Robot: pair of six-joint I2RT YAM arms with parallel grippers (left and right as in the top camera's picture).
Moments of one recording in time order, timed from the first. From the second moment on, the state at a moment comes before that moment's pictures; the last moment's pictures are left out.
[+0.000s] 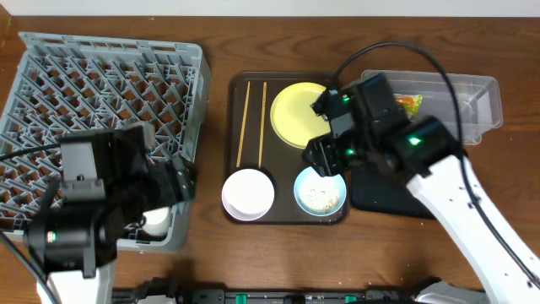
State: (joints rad) left arm 0.04 0.96 1.26 -1.31 0.33 -0.22; right arm 0.53 1.45 1.40 -1.05 -0.29 0.24
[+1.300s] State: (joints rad) left arm -0.03 0.95 1.26 -1.33 0.38 -0.11; right arm 0.72 1.80 1.26 -0.92 -0.14 0.46
